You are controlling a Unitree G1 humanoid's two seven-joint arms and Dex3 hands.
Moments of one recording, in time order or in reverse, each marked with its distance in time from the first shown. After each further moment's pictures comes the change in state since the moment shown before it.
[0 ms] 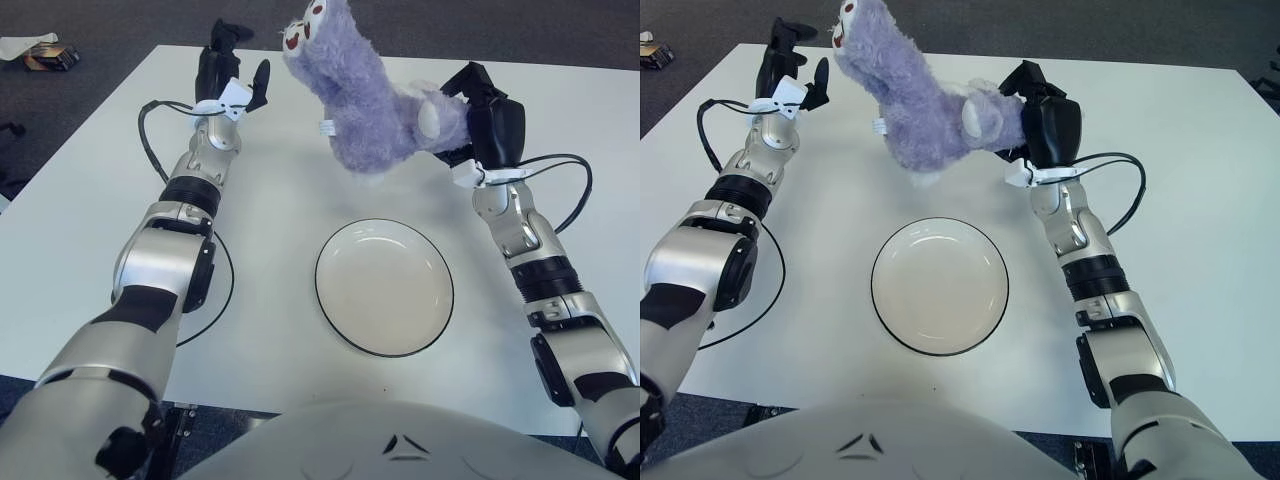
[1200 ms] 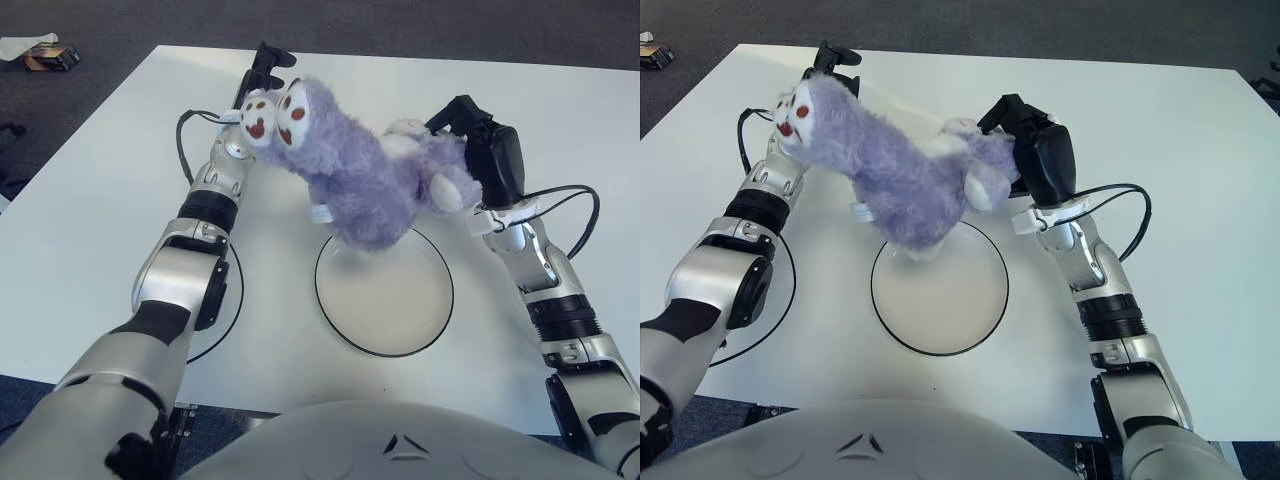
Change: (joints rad) left arm 0.081 -0.062 -0.025 -0.166 -0.064 0.083 -0.202; right arm 0.219 -0.036 -0.049 -0.215 0.050 -0.302 0.138
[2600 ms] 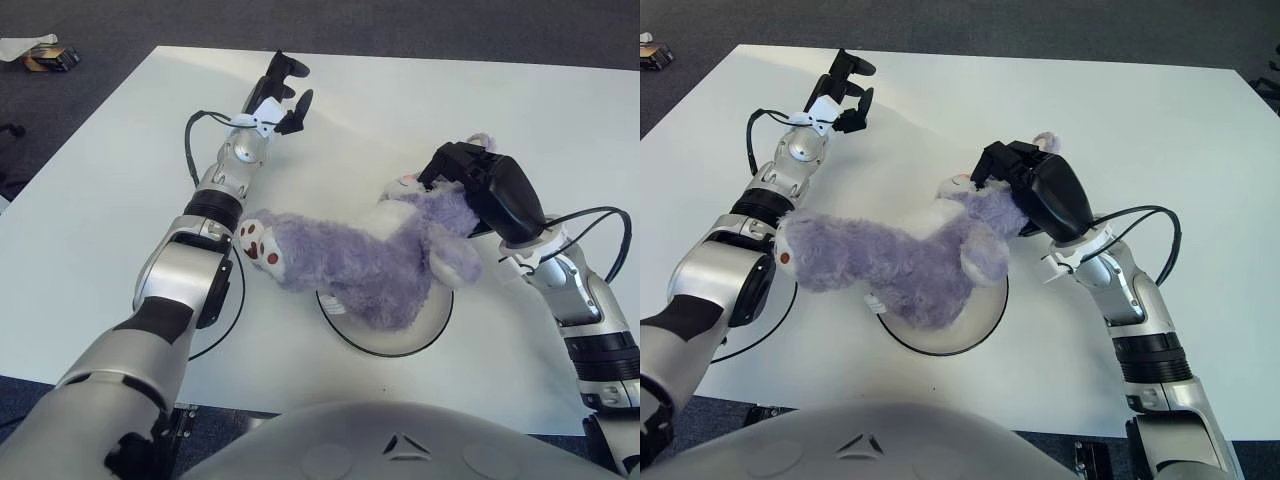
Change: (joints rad) left arm -0.022 -0.010 -0.041 0.072 0.035 -0.046 -0.006; right arm 0.155 -0.104 -0.076 -0.152 0.001 -0.124 0.226
